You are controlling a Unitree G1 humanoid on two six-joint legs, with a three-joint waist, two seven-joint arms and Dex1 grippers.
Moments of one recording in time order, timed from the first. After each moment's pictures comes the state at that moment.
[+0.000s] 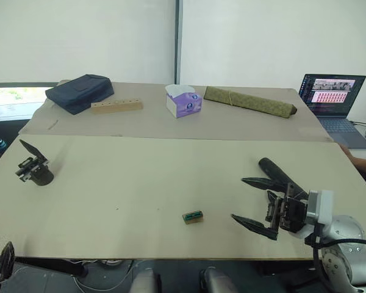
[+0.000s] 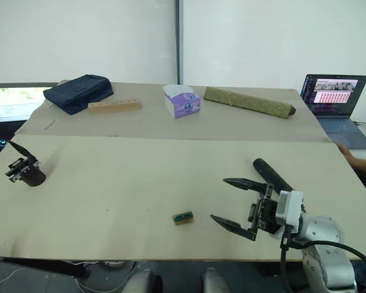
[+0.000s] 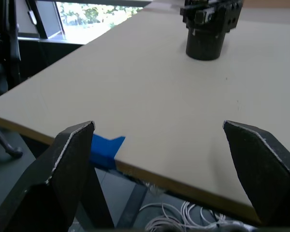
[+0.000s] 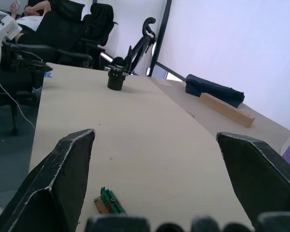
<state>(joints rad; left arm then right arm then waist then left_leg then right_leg) 0.54 0.31 0.85 -0.11 -0.59 -0.03 -0.46 0.10 -0.55 -0.18 -0.40 0.57 -0.09 1.15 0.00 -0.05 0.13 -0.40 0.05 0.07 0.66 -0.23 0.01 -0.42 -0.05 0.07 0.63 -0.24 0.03</state>
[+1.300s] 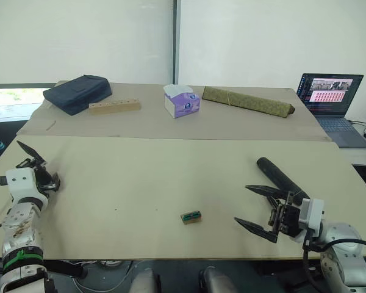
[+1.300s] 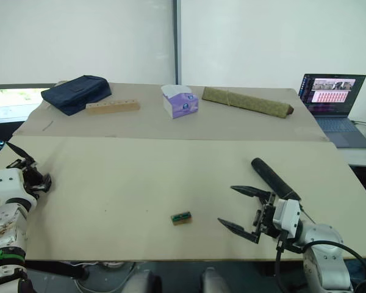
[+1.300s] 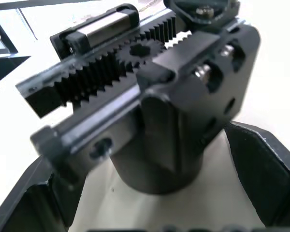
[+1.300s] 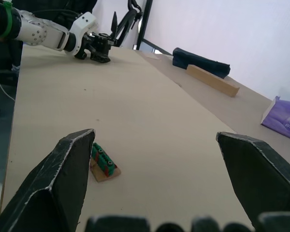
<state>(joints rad) -0.32 0.63 0.48 0.72 -0.20 -0.05 -0.25 0.14 -0.54 -0.17 -0.21 0.49 -0.28 1.17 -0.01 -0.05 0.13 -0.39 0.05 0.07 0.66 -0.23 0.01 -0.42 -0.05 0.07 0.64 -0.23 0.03</state>
